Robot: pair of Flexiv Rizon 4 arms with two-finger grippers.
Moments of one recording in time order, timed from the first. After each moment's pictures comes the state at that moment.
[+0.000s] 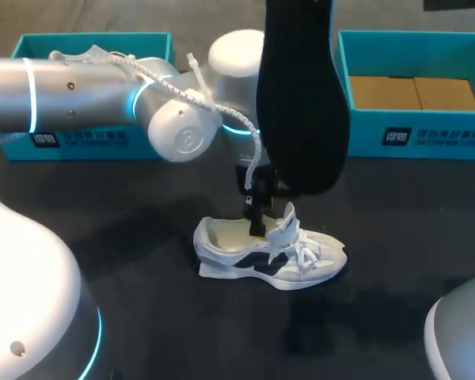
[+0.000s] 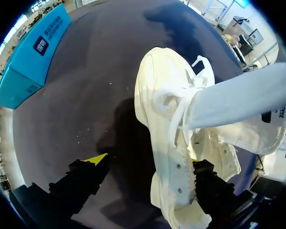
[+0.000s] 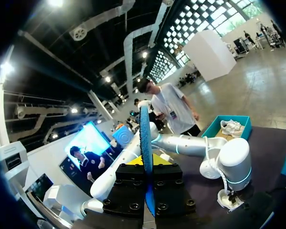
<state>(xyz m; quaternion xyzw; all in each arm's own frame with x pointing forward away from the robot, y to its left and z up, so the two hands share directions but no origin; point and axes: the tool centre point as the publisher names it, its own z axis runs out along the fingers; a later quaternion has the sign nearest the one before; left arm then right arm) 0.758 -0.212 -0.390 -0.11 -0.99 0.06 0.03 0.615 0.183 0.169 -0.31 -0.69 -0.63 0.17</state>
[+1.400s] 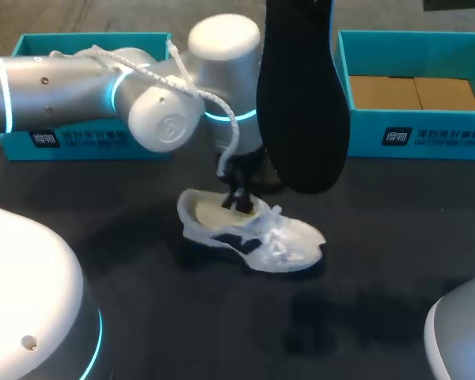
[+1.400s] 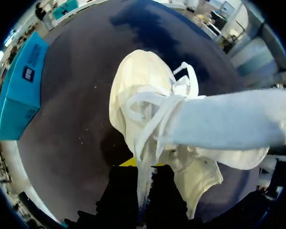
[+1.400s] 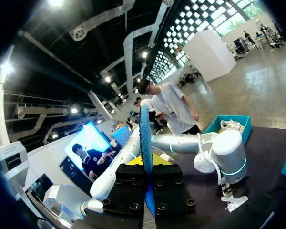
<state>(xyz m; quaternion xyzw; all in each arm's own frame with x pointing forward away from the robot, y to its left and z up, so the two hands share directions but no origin) 0.768 -0.178 -0.364 -0.27 -0.96 0.06 0.02 0.615 0.183 0.169 -0.31 -0.69 -0.63 0.17</state>
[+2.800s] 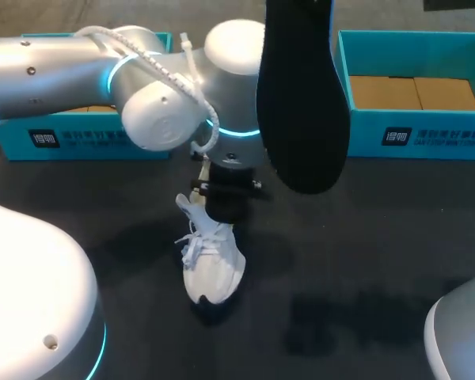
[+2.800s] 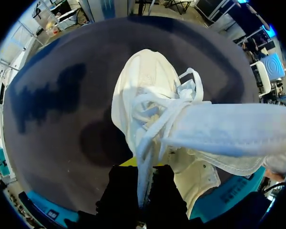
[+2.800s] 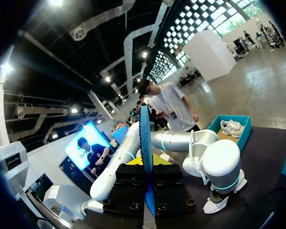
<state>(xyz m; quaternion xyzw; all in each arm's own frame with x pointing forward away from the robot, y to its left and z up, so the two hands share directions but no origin) 0.737 -0.156 -0.344 -0.76 -0.65 -0.02 0.04 0.615 0.183 0.169 -0.31 -0.69 -0.63 0.16</state>
